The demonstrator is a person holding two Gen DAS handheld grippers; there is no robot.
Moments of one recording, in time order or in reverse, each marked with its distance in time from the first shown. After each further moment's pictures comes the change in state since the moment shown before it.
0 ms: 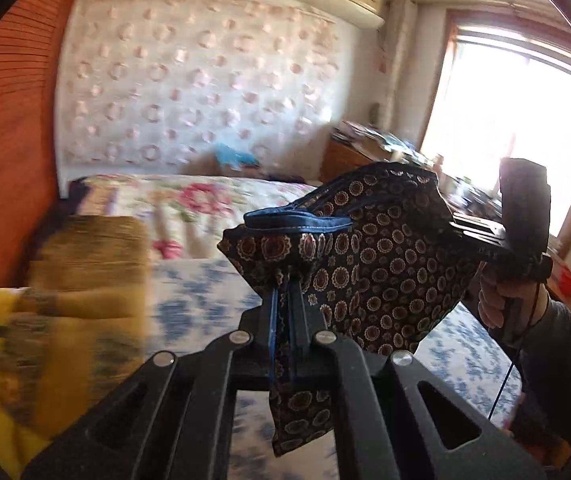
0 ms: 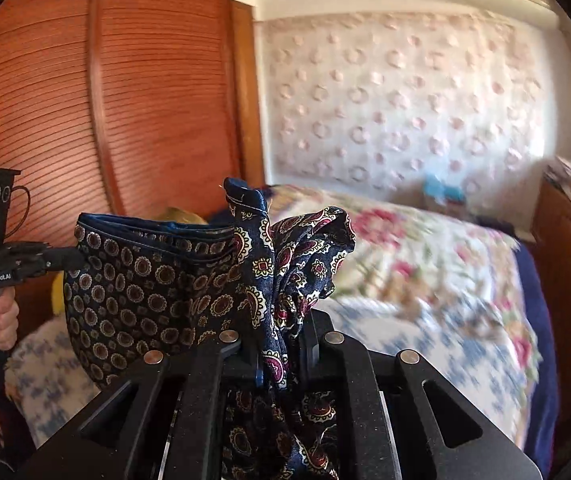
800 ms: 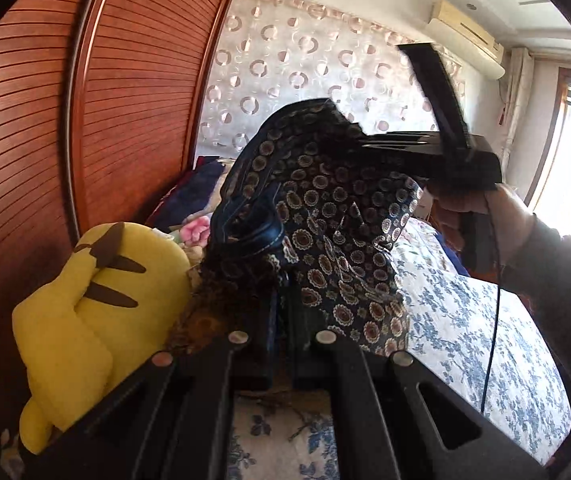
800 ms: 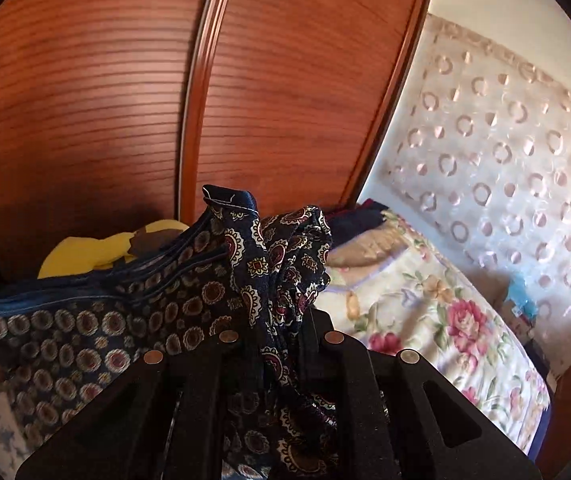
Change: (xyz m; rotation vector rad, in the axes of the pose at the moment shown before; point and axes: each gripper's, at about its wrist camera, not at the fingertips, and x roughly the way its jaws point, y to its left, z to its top) left arm -0.036 0.166 -0.080 -0.244 -0.075 0.340; right arm 0.285 0.236 0.116 -0.467 0.142 0.181
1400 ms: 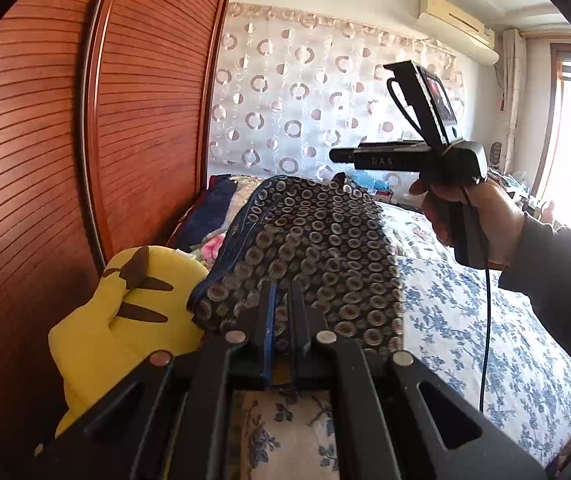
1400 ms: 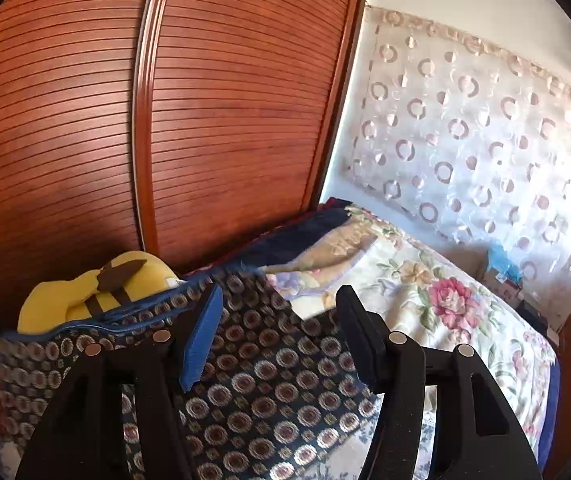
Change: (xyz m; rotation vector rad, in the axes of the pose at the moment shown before) left arm -0.044 -0.020 0.001 0.097 -0.049 0.061; right arm -0.010 -0.023 -0.002 0.172 -0.049 -0.117
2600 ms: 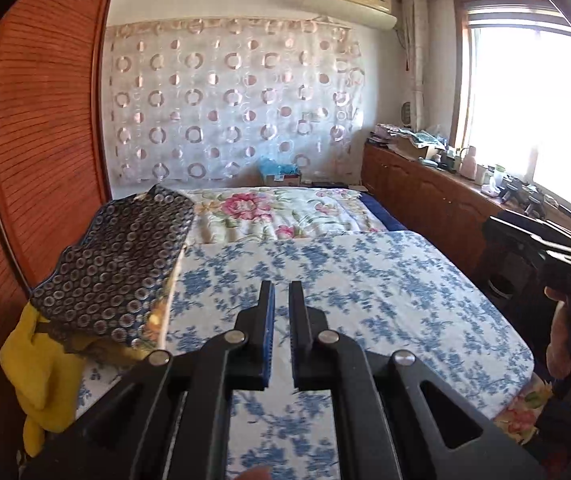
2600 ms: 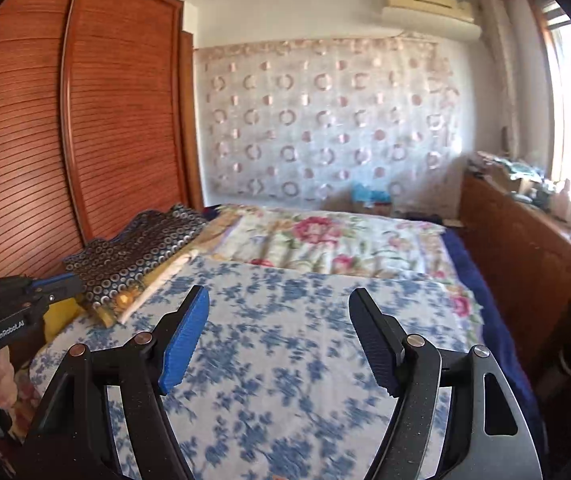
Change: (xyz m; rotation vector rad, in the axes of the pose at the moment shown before) left arm -0.083 -0.233 -0.015 0.218 0.027 -0.219; right arm -0.423 -0.021 -0.238 0.435 -0.127 -0.392
